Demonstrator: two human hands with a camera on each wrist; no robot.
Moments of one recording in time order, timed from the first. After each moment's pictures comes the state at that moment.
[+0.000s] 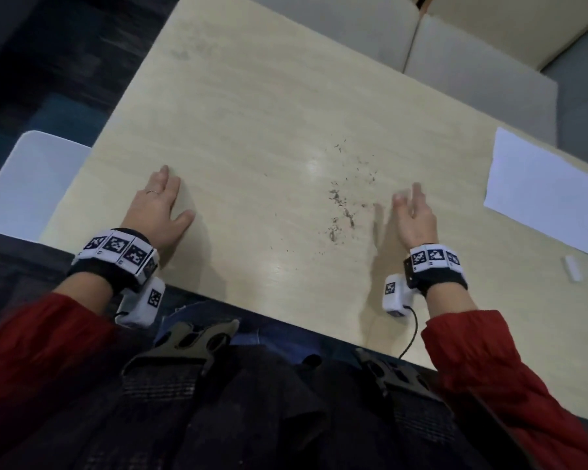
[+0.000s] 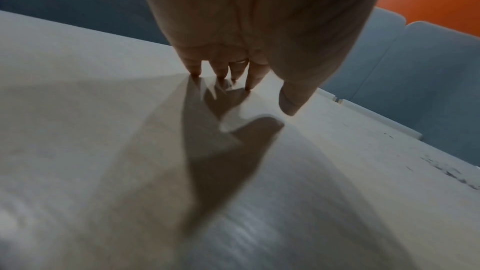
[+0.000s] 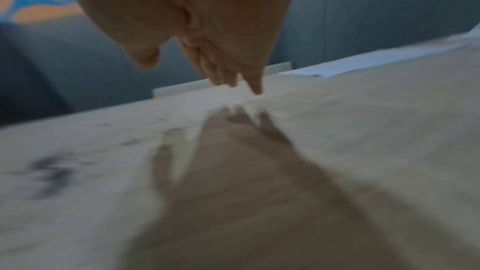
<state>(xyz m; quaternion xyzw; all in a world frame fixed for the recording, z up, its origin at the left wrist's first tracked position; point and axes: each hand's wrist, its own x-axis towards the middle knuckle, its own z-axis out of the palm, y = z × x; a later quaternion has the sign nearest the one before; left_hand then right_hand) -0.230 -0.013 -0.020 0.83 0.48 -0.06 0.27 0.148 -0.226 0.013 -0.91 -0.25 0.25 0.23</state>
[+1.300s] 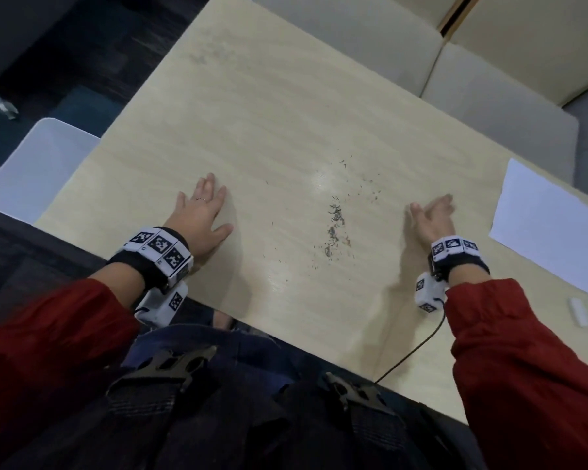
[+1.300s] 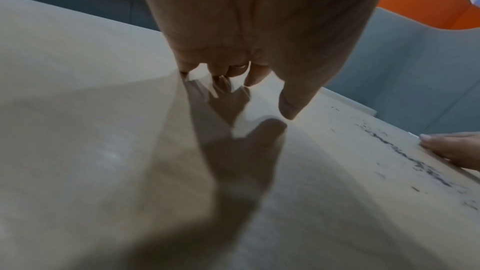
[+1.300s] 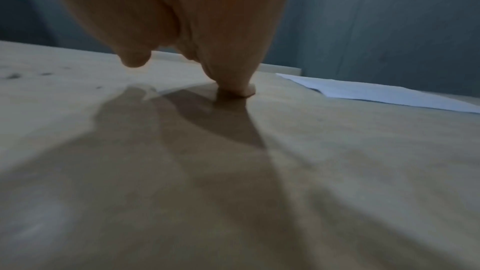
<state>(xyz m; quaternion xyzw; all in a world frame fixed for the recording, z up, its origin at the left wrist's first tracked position) -0.172 -0.045 -0.016 0.84 0.45 -0.16 0.27 0.229 -0.204 -0.004 -0.91 -0.25 0.29 0.13</state>
